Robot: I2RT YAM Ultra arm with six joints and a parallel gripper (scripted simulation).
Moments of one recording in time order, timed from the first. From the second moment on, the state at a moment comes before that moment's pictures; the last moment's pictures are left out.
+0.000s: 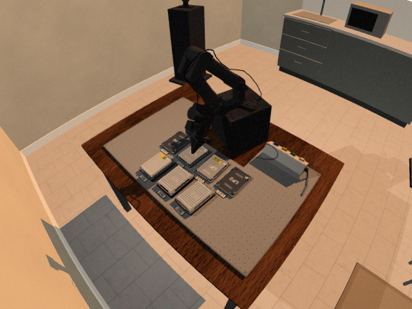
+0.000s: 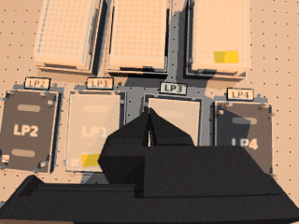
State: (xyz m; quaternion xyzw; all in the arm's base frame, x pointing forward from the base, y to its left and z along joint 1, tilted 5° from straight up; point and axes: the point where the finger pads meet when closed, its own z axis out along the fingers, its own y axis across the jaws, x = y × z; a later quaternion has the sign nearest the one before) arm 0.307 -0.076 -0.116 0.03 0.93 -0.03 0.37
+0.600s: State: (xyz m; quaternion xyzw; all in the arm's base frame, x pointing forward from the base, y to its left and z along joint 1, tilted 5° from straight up) arm 0.318 0.006 -0.114 0.03 0.92 -0.03 0.38
